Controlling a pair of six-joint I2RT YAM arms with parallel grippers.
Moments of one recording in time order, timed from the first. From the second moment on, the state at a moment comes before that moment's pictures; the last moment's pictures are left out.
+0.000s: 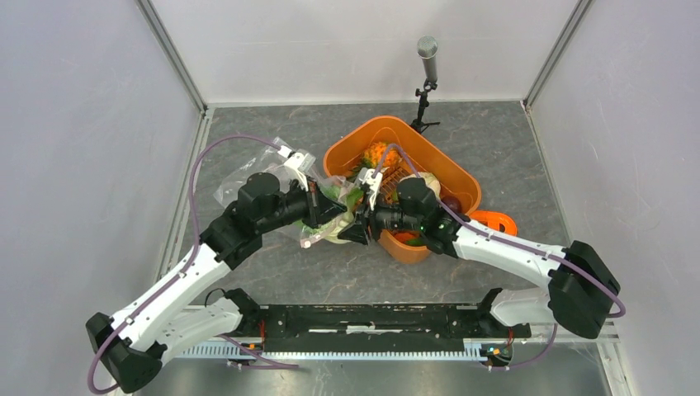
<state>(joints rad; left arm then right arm) -0.70 0.89 0.86 -0.26 0.30 -0.51 0.87 1.29 0.79 0.18 -0.48 0.11</state>
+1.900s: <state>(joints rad) -0.70 0.67 0.59 0.18 0.30 -0.97 1.03 1.29 0.76 0.61 0.05 0.05</state>
